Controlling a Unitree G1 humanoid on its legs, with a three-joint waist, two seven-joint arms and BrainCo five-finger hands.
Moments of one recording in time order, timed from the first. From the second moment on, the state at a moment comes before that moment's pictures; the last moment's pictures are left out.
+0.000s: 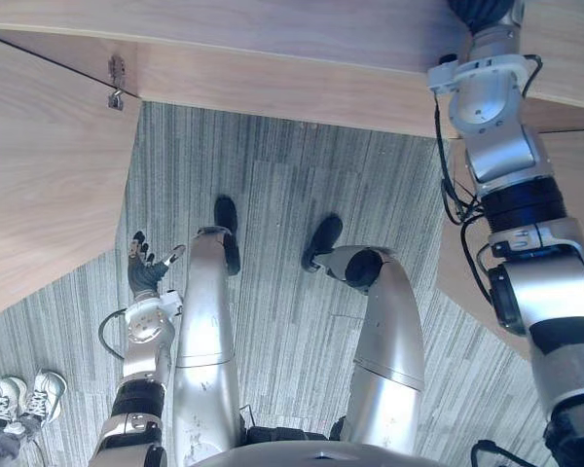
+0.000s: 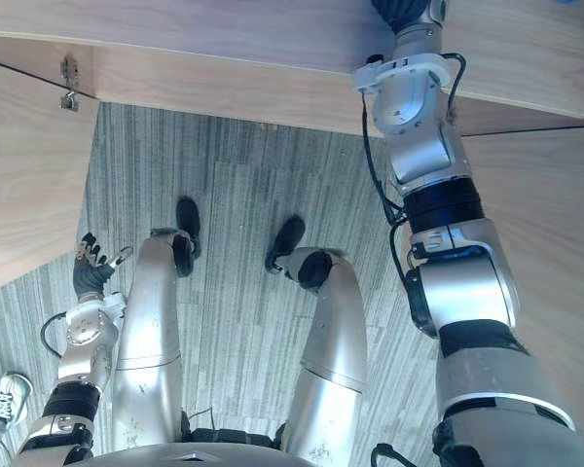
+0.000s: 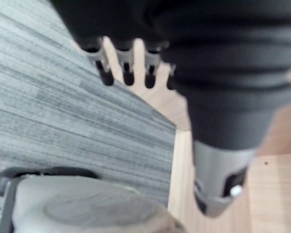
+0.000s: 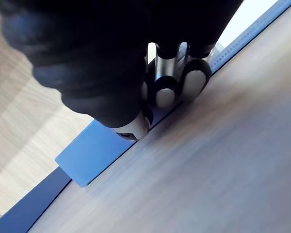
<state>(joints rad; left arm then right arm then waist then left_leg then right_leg) -0.16 0.13 0.17 0.45 -0.23 -0.21 0.26 -1.18 -0.64 0.23 0.53 -0.22 -0.13 -0.42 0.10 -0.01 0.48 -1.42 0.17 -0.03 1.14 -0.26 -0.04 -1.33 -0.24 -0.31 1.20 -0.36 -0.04</state>
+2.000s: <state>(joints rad) 0.08 0.13 0.25 0.91 -0.05 -0.10 0.20 0.17 -0.12 0.00 0.55 -0.26 -0.13 -0.16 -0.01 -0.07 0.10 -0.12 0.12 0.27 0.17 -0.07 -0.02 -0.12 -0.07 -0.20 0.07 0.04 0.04</state>
